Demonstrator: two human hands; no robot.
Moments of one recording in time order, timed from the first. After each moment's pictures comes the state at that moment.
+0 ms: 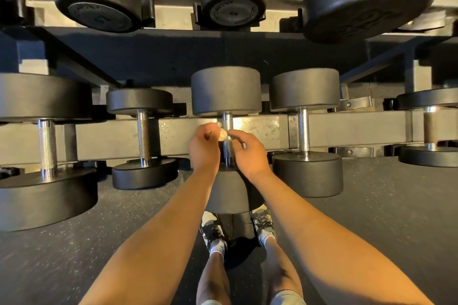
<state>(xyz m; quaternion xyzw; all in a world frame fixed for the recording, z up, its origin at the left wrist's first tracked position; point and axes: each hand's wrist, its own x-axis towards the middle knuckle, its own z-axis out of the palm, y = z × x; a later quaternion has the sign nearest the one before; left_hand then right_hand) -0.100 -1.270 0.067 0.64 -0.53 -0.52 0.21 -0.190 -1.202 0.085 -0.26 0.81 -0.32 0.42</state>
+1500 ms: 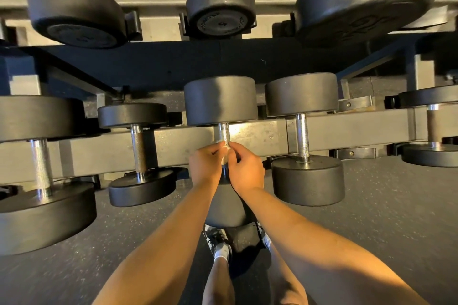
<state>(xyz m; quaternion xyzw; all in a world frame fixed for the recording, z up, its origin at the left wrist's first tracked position) -0.105 -1.267 0.055 0.61 -0.59 -0.52 0.10 -0.178 -1.199 0.063 -0.22 0.87 -0.29 0.33</state>
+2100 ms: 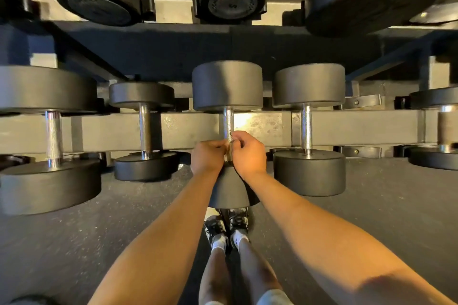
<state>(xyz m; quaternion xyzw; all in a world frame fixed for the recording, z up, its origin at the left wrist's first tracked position) -0.094 -1.251 0.049 0.66 -0.56 -0.50 0.03 -0.187 -1.193 0.055 -0.25 0.84 -0.33 0.36</state>
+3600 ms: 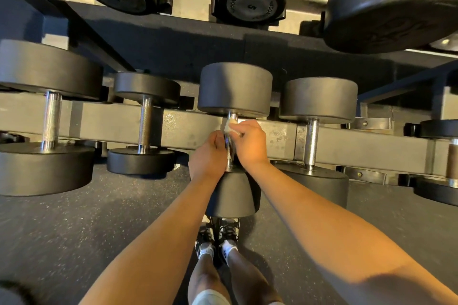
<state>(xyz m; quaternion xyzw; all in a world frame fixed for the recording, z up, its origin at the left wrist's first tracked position) -0.103 -1.243 0.062 0.66 -0.61 -0.44 0.04 -0.217 -1.227 0.039 -0.38 0.80 -0.33 0.33</state>
